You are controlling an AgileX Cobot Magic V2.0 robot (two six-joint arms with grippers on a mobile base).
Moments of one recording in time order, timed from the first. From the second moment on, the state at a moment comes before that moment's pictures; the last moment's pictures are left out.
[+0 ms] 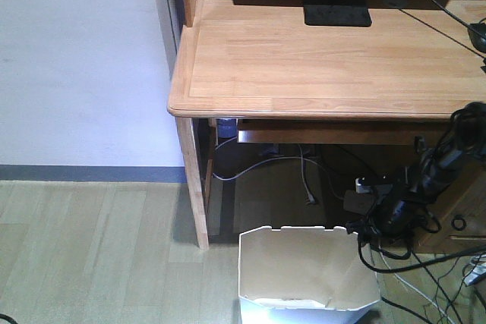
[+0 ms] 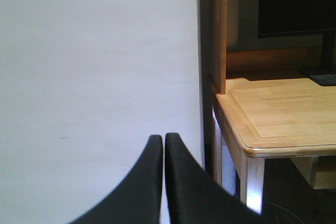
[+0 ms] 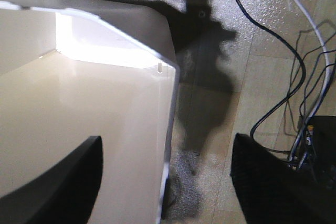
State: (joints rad) left arm 0.01 -0.01 0.03 0.03 0.08 0.00; right arm -0.07 2.71 -1.26 0.10 0.23 -0.26
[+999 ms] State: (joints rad) left arm 0.01 -0.01 0.03 0.03 0.08 0.00; right arm -0.08 3.07 -1.58 0.20 0.34 -0.37
